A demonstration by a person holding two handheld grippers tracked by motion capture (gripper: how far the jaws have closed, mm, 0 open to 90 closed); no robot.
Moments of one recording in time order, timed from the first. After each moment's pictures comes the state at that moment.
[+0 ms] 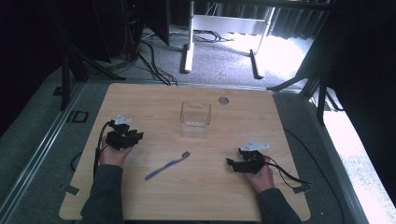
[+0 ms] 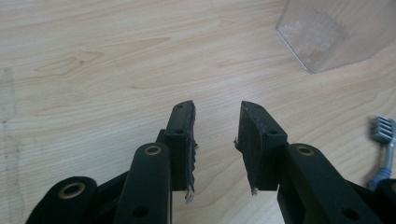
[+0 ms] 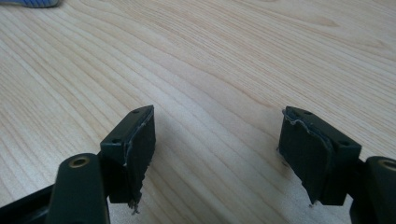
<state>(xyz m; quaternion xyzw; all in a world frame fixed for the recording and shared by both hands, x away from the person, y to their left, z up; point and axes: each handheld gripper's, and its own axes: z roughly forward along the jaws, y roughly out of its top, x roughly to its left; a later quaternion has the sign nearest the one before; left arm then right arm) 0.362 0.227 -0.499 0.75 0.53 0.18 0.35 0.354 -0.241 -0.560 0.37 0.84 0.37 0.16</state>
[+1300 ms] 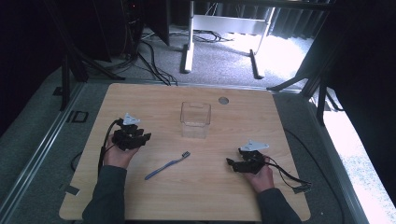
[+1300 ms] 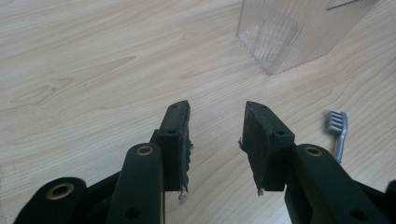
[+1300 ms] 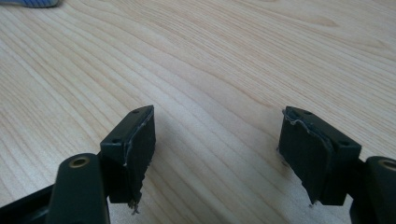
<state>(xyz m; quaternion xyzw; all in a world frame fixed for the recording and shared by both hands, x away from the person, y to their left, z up) 0.352 0.199 -0.475 0.78 0.48 0.18 0.35 0.354 -0.241 -0.560 0.37 0.84 0.37 0.16</state>
